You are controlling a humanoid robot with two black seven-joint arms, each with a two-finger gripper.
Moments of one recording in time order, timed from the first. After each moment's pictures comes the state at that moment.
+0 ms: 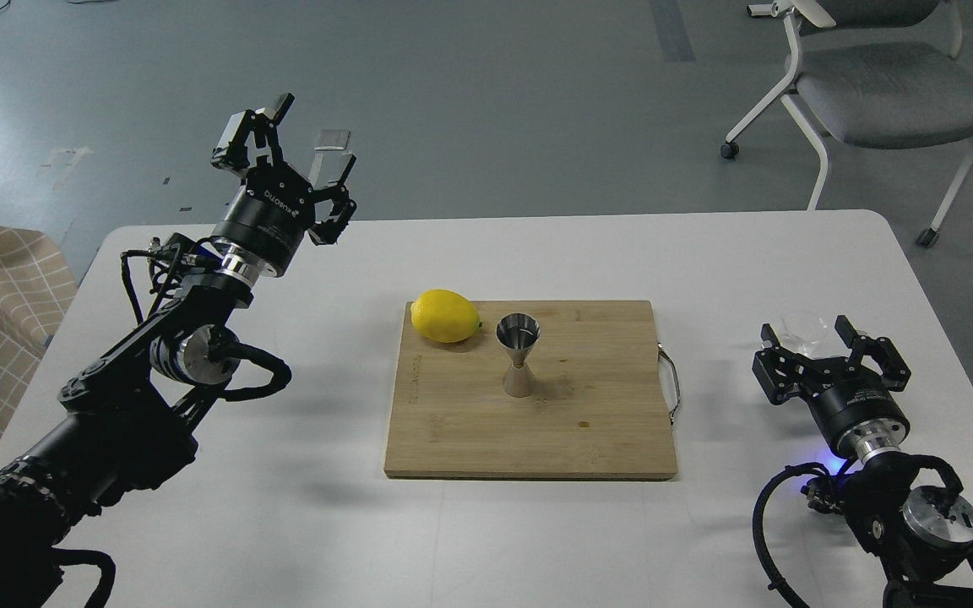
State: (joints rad) left arm -0.70 0.27 -0.77 -0.78 0.23 -0.39 -0.49; right arm 0.01 0.00 1.62 1.08 0.20 0.21 -0.16
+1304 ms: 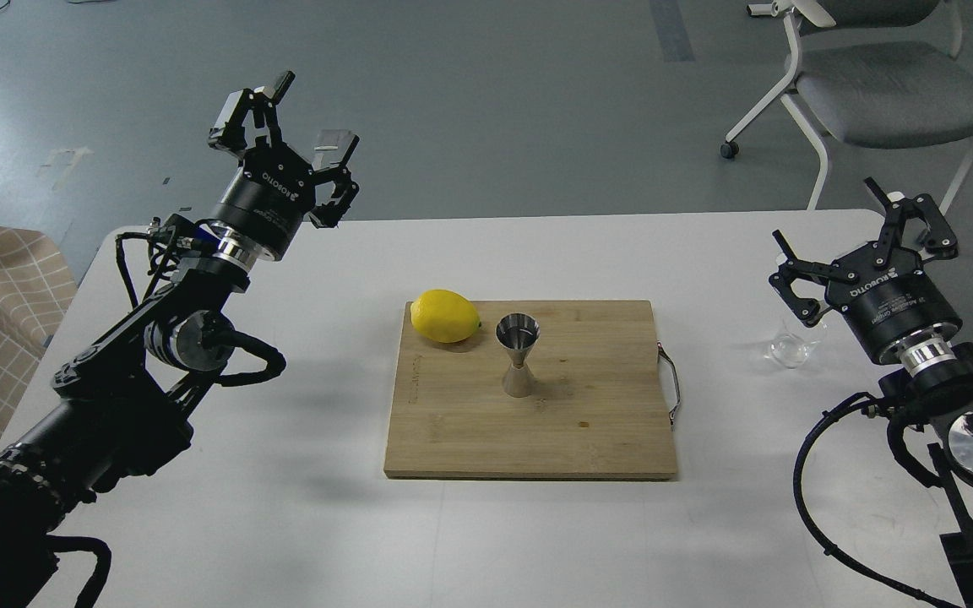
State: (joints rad) left arm -0.73 0.29 -0.77 -0.79 0.23 -0.45 -0.49; right arm 0.08 -0.13 1.62 1.38 -0.21 0.23 -0.16
